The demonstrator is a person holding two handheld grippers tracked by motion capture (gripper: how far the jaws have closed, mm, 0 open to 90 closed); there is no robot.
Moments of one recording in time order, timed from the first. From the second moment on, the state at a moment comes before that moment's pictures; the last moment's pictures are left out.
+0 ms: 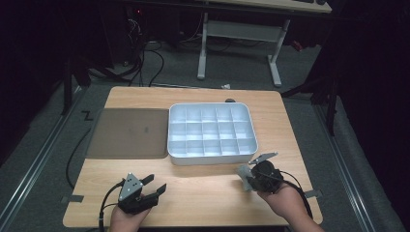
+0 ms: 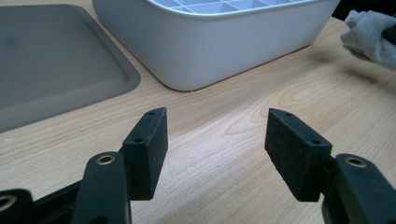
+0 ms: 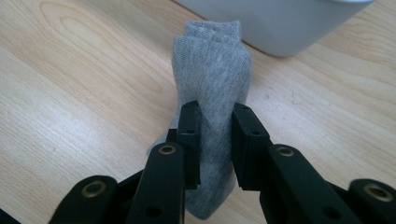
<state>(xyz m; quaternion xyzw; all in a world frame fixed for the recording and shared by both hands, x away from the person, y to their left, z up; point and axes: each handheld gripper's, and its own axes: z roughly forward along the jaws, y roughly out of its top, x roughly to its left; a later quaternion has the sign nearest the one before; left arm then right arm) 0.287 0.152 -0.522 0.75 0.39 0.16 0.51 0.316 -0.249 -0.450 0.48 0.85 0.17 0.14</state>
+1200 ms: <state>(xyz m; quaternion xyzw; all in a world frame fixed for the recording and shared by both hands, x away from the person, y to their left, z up) 0.286 0.154 -0.524 0.76 0.39 0.14 0.50 0.370 -0.251 -0.380 0.49 0.84 0.19 0.16</state>
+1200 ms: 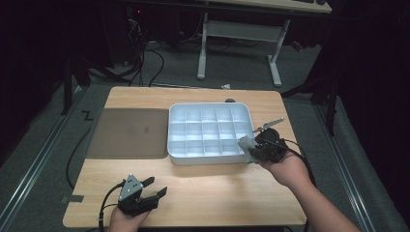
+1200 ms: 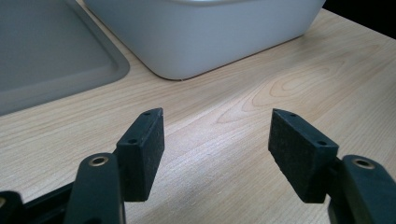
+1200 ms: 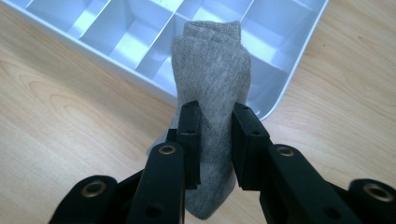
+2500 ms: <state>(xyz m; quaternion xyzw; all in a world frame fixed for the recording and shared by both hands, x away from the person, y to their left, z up) 0.287 0.146 -0.527 0.77 0.38 0.13 0.50 0.440 -0.247 -0.403 0.52 0.84 0.12 0.13</state>
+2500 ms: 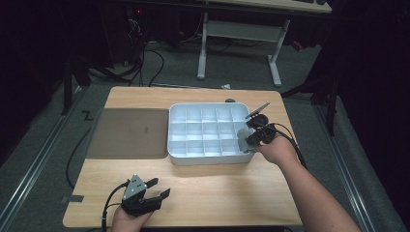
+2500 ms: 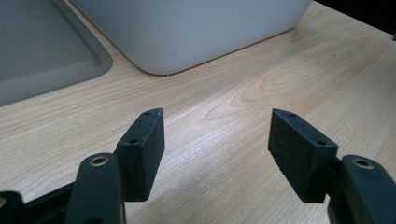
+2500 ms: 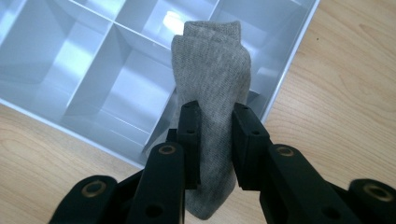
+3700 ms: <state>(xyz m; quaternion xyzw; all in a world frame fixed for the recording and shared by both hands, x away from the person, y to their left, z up) 0.288 0.145 -0.529 0.77 0.38 0.13 0.49 0.458 -0.230 -0.456 0.51 0.85 0.03 0.10</state>
